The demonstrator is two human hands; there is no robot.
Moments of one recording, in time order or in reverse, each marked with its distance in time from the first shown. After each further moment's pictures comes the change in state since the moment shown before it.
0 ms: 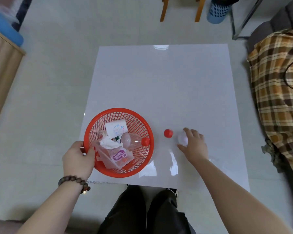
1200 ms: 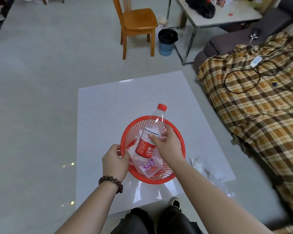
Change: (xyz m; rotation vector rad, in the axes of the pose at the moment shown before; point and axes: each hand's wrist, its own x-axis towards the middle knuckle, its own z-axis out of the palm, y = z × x) left_hand 0.006 0.076 -0.009 -0.280 -0.355 0.276; right_hand -0.078 -0.175 -0.087 0.800 0.330 0.127
